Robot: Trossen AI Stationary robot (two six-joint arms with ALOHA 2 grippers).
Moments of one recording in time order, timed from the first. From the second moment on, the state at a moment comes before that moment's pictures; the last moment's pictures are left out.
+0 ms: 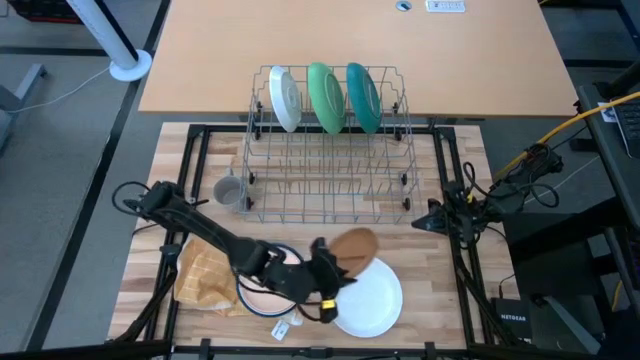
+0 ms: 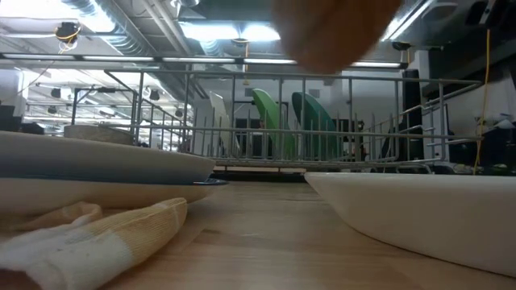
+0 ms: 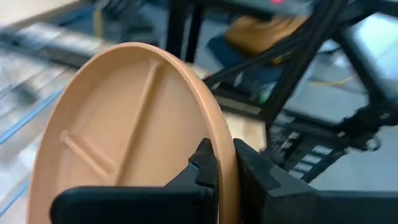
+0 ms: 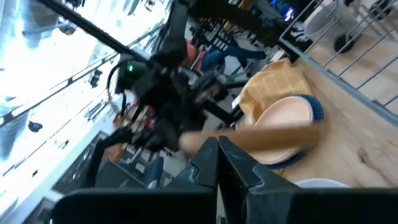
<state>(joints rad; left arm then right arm) -0.50 1.92 1.67 -0.14 -0.55 -0.46 0.67 0.40 0.51 -0.11 0.45 0.97</state>
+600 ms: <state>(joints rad) -0.54 1.64 1.67 -0.45 -1.07 -0.68 0.67 0.40 0.51 -0.11 0.43 0.93</state>
